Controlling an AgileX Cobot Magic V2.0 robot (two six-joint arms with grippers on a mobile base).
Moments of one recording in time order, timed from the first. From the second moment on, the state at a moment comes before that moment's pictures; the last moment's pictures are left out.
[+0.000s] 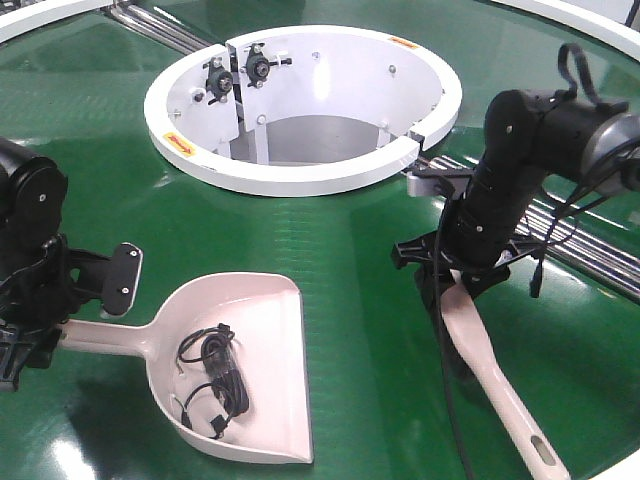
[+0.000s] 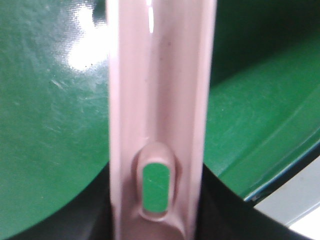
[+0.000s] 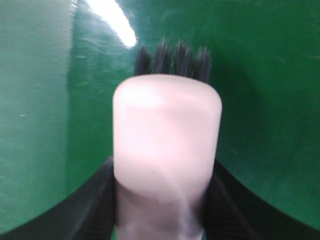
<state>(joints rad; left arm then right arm) -0.25 1.68 -1.17 0.24 1.22 1.14 0.25 1.94 -1.52 0.12 1.23 0.00</state>
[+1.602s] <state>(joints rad) -0.25 1.68 -1.17 0.24 1.22 1.14 0.25 2.05 -1.52 0.15 1.22 -0.03</state>
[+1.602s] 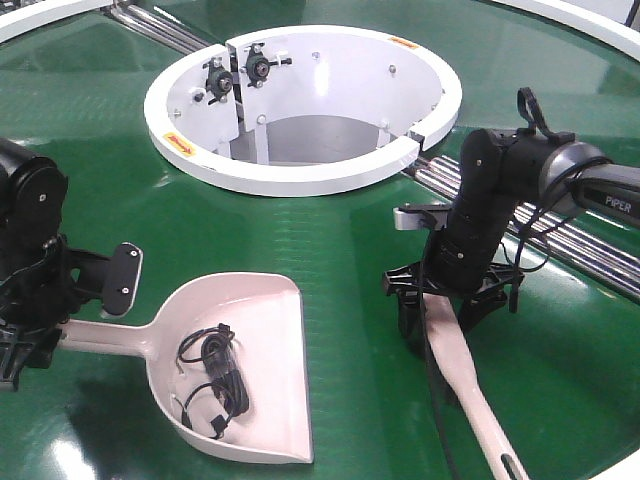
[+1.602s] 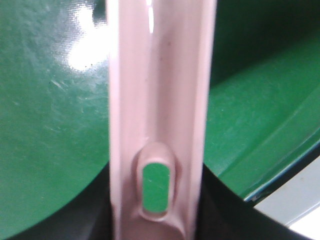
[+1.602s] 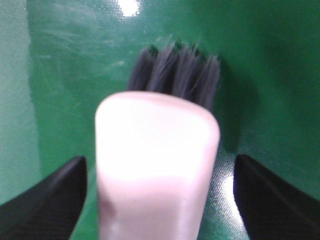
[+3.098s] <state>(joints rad) -0.25 1.68 -1.17 0.24 1.22 1.14 0.26 0.62 -0.60 0.13 0.54 -0.10</state>
